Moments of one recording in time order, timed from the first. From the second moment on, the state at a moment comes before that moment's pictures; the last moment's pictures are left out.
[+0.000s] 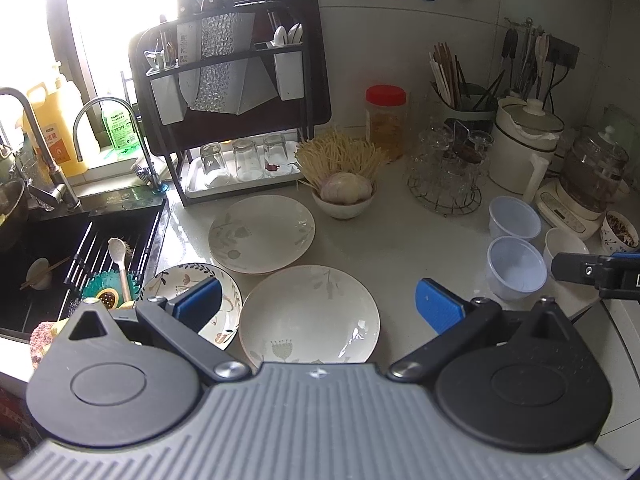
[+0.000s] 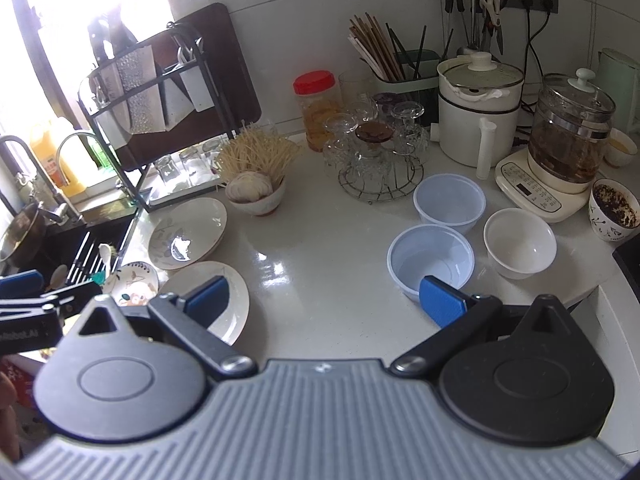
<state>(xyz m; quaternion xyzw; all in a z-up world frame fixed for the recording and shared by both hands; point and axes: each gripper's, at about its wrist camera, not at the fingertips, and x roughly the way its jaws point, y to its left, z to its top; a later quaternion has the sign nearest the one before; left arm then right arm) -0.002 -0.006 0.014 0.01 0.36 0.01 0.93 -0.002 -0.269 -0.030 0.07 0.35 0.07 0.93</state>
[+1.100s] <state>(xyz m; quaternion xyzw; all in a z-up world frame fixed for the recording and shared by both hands) -0.015 -0.047 -0.008 0.01 0.37 0.06 0.93 0.006 -0.297 -0.052 0.08 0.36 0.13 0.92</state>
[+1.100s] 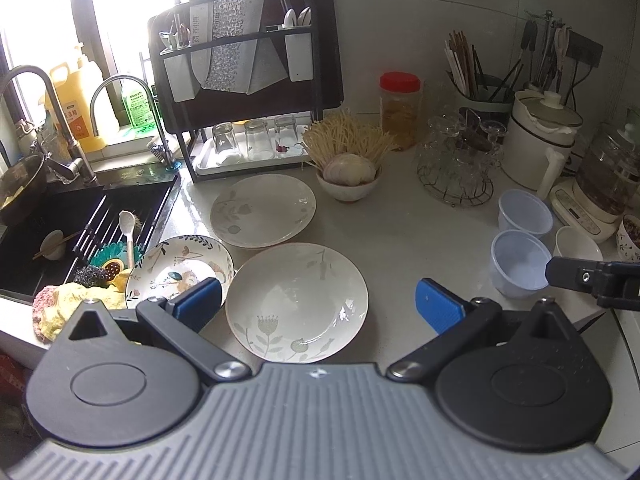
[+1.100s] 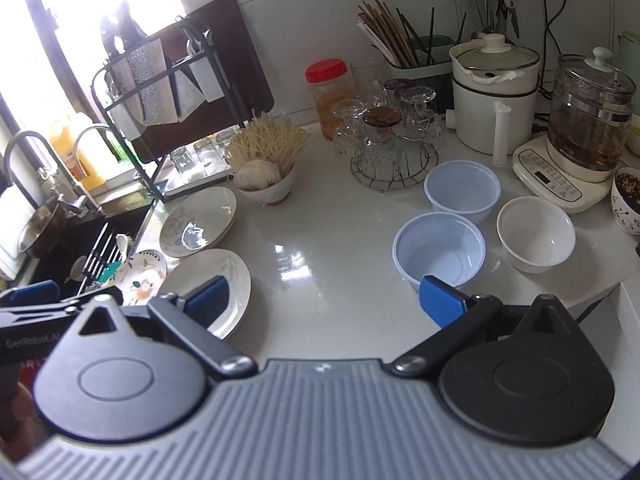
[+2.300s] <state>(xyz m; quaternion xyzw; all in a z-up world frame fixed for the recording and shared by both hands) 0.012 0.066 -0.042 -0.03 0.39 0.14 0.91 0.059 -0.186 -0.066 0.04 0.37 0.23 0.90</state>
